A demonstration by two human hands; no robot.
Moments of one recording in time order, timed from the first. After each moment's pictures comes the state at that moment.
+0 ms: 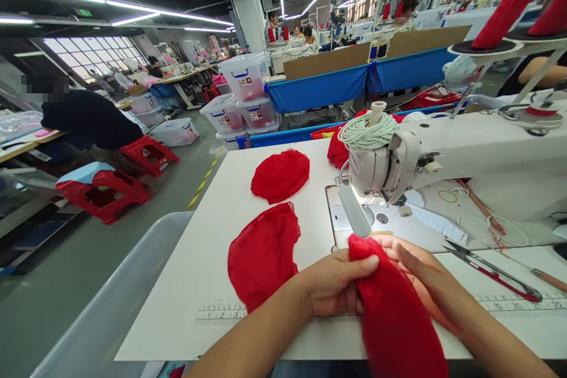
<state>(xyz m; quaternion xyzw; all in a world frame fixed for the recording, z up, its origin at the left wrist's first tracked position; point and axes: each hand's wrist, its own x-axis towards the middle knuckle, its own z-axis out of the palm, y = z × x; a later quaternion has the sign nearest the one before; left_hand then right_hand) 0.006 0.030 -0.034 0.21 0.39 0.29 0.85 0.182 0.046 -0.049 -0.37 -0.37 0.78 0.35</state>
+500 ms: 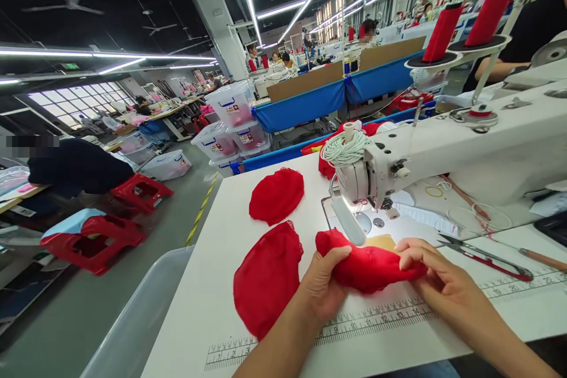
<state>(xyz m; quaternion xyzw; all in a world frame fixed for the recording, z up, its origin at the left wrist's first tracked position) 0.004 0.040 -0.032 0.06 0.42 0.53 0.73 0.193 0.026 -0.063 -0.50 -0.51 0.52 0.48</state>
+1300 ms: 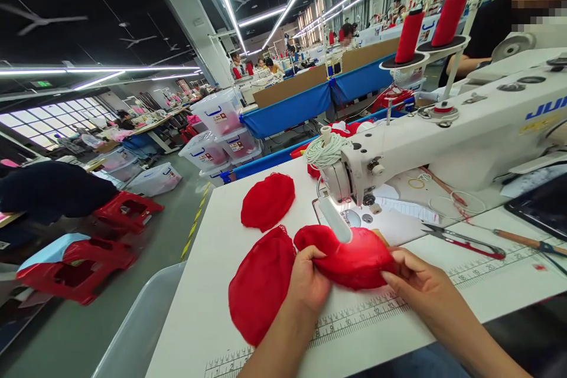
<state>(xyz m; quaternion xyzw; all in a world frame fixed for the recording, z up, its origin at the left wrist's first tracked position) 0.003 0.057 -0.026 -0.06 0.49 0.55 0.67 0.175 0.012 -0.081 -0.46 -0.44 0.58 0.52</state>
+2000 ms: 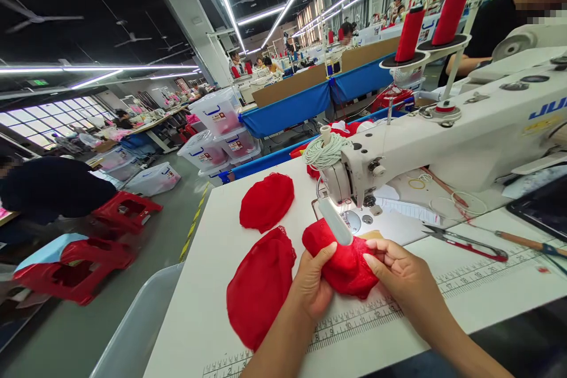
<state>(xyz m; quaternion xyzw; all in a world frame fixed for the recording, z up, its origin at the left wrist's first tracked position) 0.003 0.049 -0.035 0.13 0.44 0.55 0.70 0.146 0.024 -0.071 -0.47 -0.35 0.61 0.54</state>
